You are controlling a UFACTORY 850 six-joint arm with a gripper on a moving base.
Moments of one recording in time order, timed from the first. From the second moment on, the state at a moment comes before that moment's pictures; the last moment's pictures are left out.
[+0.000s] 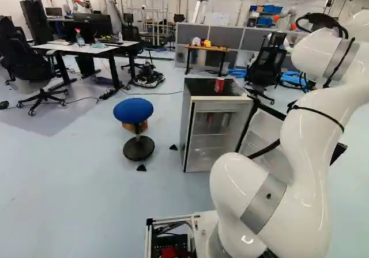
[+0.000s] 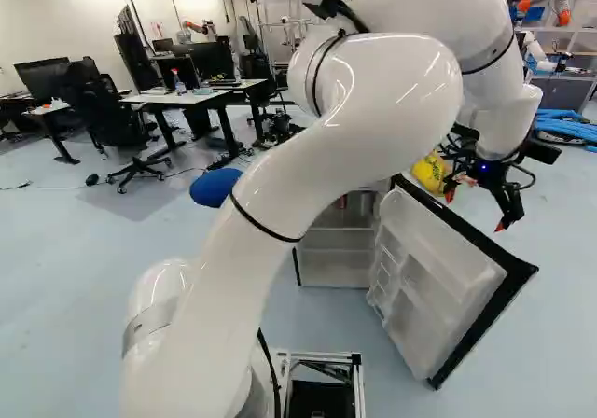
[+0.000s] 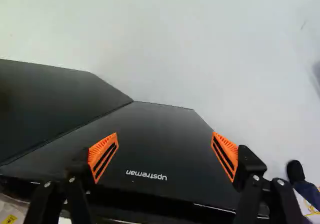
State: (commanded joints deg) arm -56.0 -46.4 -100.6 2.5 -43.5 0.0
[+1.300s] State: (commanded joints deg) arm -55.6 -47.5 -97.7 2.5 -43.5 0.0
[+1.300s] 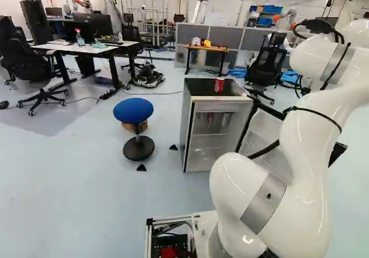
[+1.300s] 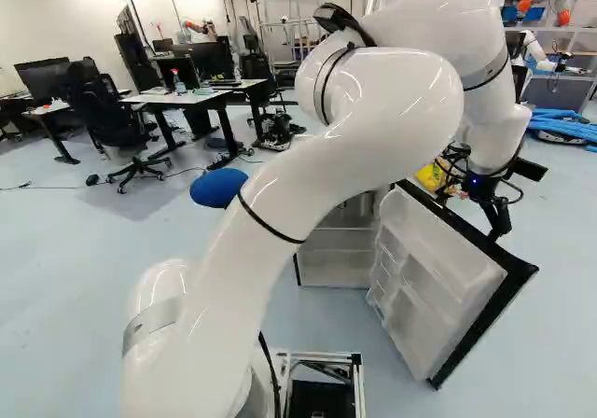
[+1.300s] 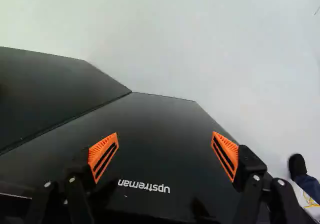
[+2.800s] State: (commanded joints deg) arm -57.4 -38.6 -83.0 -2.3 -43.4 0.0
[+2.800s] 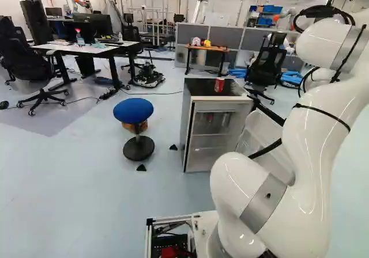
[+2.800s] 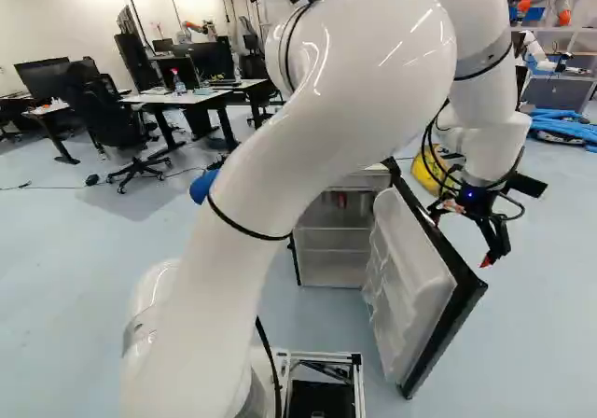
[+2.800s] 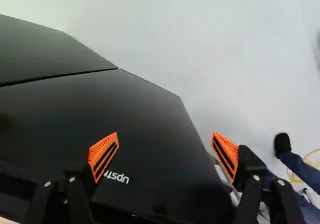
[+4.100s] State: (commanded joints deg) arm -57.6 -28.3 -67.2 -16.3 -29.0 0.0
